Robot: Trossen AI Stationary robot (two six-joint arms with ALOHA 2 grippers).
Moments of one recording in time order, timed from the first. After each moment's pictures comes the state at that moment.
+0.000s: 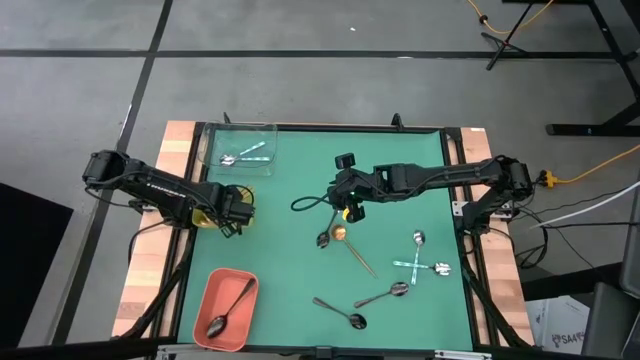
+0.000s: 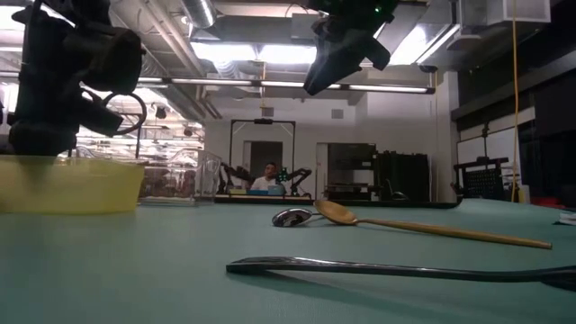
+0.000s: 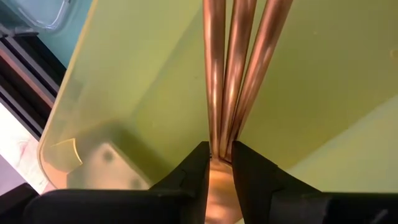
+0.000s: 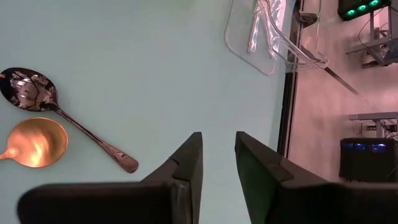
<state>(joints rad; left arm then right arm) -0.09 1.25 0.61 -1.16 -0.24 -0.89 0.03 1.66 1.40 -0.61 0.35 -0.53</state>
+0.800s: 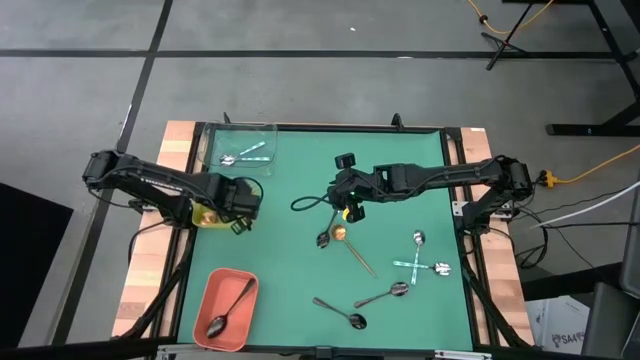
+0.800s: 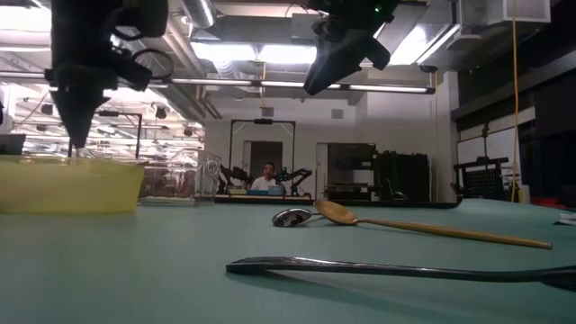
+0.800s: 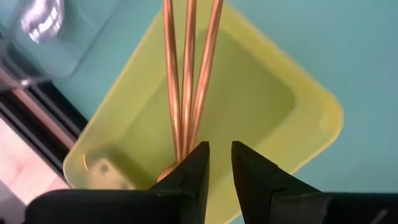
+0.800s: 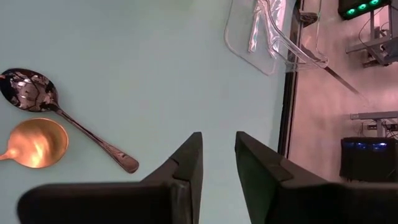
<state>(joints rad) -0.09 1.25 0.86 -1.26 -0.24 -0.88 0.03 1.66 1.40 -0.61 0.35 -0.52</state>
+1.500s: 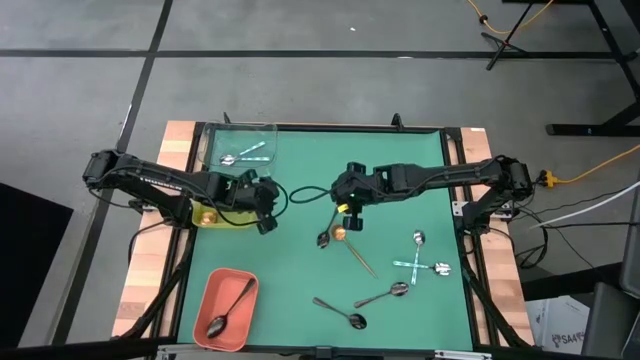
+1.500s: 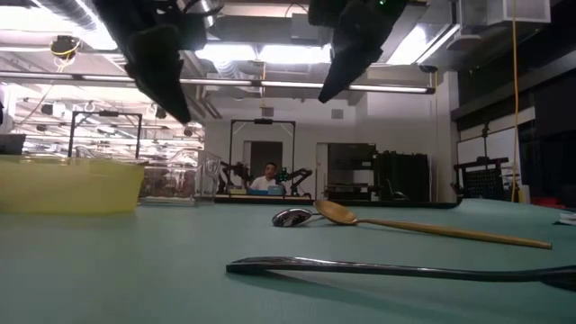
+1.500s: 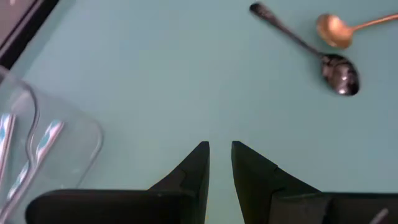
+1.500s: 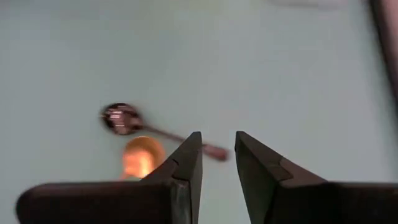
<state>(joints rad) -0.09 1.25 0.88 -0.68 -0.39 -0.45 0.03 1.66 1.40 -0.72 0.16 -0.01</state>
